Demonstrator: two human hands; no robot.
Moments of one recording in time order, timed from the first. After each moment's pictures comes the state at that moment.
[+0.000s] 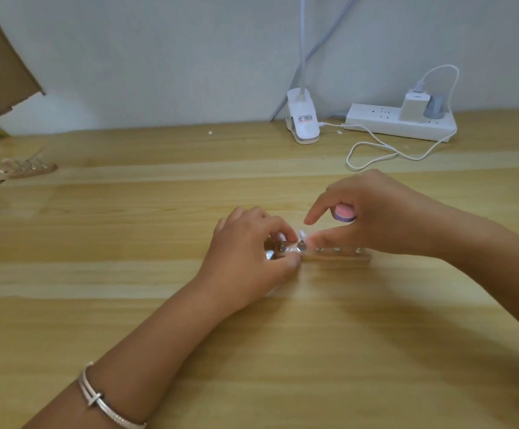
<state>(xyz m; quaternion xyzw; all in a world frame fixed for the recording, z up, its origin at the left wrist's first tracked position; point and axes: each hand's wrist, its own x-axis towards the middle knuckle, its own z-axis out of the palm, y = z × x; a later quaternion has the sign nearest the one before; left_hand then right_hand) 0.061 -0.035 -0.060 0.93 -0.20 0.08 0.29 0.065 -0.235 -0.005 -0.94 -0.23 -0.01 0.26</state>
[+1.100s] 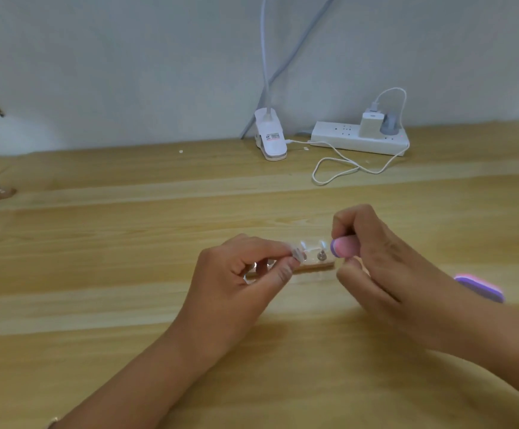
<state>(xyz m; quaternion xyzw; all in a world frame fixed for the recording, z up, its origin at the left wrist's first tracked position) 0.028 -0.053 -0.044 0.79 -0.29 0.12 0.53 -0.006 -0.263 -0.027 -0.92 -0.19 -0.07 0.33</state>
